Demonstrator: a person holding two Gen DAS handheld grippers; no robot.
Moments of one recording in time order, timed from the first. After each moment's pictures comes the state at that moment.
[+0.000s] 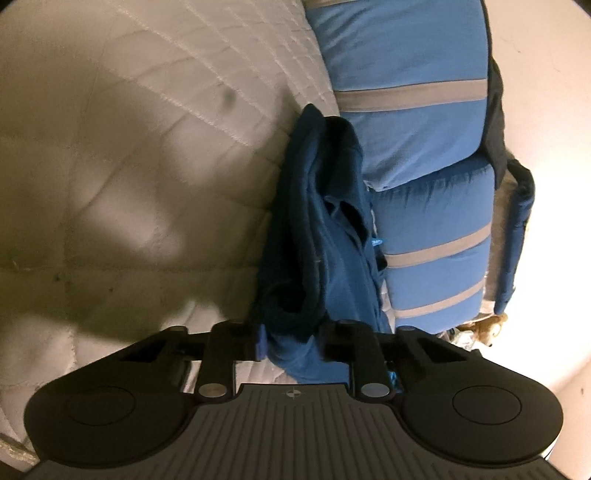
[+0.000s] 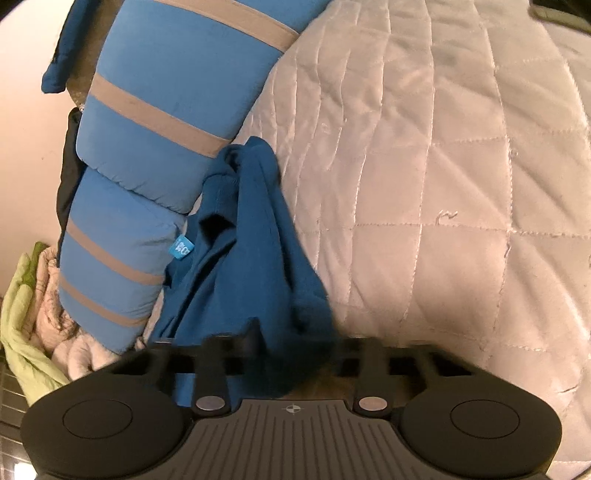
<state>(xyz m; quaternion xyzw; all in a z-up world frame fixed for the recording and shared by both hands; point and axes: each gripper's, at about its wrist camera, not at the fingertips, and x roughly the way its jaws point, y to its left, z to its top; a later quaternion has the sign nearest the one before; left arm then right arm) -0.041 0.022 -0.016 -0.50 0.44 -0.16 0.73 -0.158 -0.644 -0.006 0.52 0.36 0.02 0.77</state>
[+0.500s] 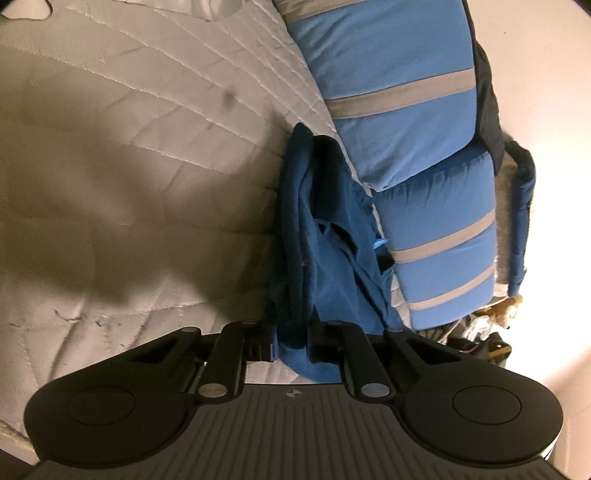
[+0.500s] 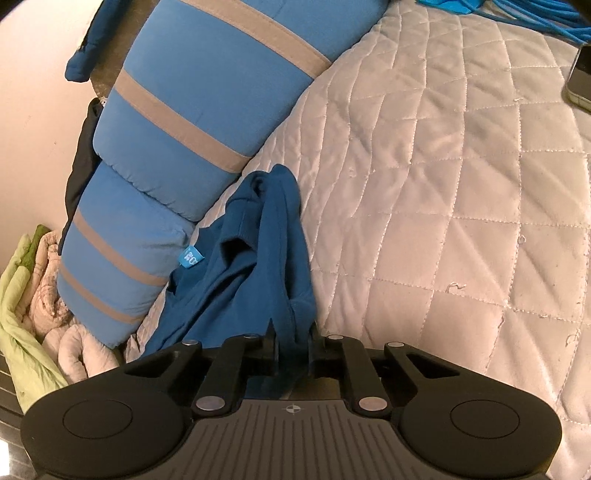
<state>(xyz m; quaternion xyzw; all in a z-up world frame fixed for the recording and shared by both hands) -0.041 0.039 0.002 -0.46 0.44 -0.16 0.76 -0.153 -0.655 0.022 0.47 0.35 0.02 0.81</state>
